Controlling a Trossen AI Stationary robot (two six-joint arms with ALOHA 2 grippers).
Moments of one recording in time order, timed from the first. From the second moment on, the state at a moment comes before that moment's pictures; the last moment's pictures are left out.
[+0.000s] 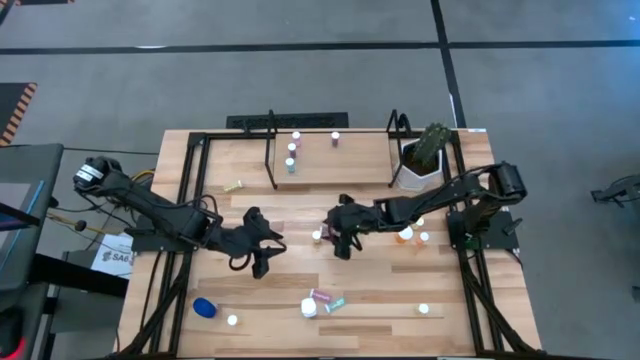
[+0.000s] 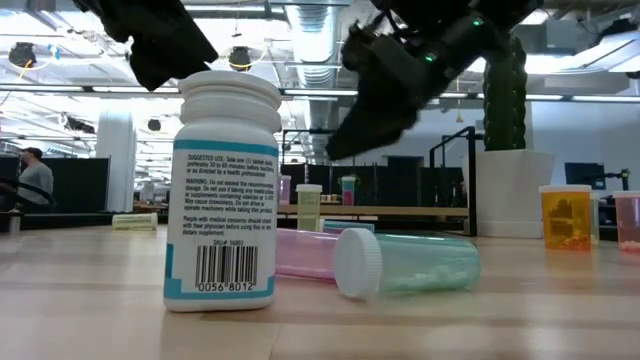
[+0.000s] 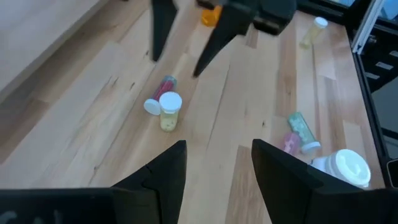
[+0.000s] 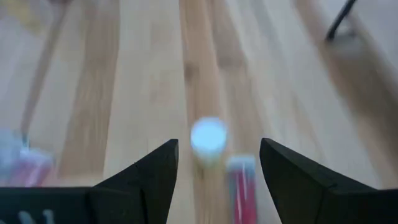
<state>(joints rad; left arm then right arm) -0.42 1.18 0.75 -0.25 -0.42 -0.59 0.10 1.72 0.98 0.11 0.13 0.16</state>
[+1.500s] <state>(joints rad) -0.52 1.18 0.75 -0.32 -0.57 -0.70 0.08 1.87 0.99 0.24 0.09 0.17</state>
